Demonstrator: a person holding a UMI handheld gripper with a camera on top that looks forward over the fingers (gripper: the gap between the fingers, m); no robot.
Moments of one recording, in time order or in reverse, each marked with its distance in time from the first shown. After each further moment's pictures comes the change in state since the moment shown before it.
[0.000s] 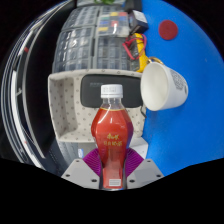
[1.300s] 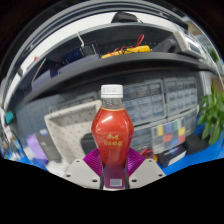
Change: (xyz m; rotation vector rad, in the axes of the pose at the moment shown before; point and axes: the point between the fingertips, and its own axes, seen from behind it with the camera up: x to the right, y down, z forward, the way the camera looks) arm -0.090 -0.209 -0.053 0.161 0.174 -1.324
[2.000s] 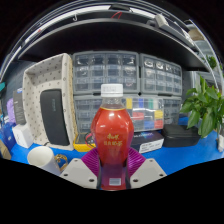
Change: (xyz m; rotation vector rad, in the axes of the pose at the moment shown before) arm 0.157 0.125 0.023 -0.012 0.165 -0.189
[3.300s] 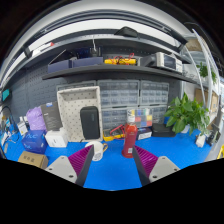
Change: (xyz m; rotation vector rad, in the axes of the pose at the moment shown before) arm -0.092 -0.082 -0.262 -0.111 0.037 0.028
